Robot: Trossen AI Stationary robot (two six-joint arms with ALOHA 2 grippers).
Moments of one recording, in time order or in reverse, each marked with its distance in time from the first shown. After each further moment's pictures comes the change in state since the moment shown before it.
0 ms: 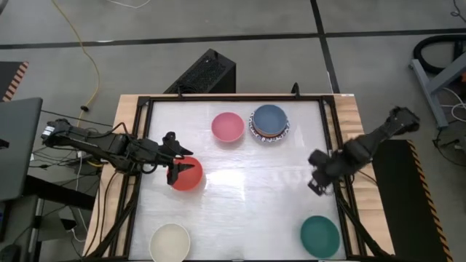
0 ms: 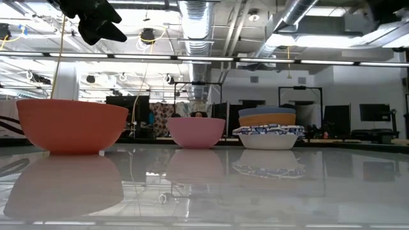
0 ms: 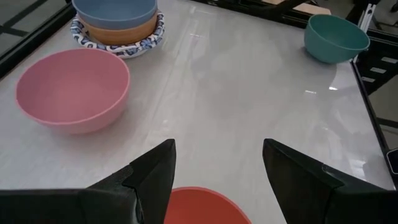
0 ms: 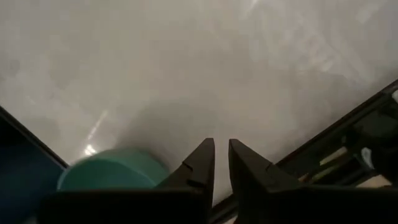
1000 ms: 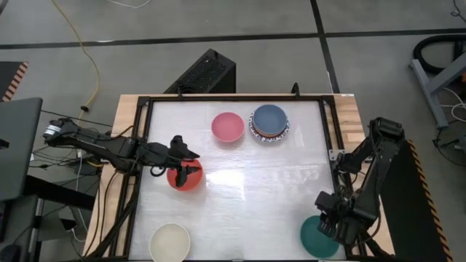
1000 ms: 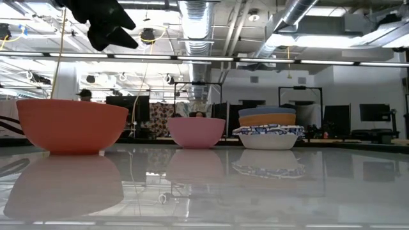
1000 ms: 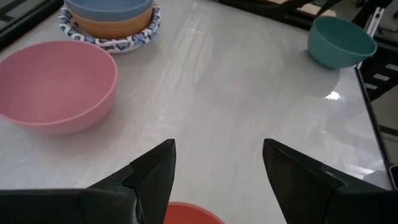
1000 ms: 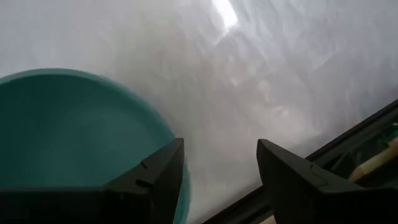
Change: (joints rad) left arm 0.000 0.126 0.000 0.110 -0.001 -0.049; right arm 0.553 0.412 0.000 0.161 0.176 0.365
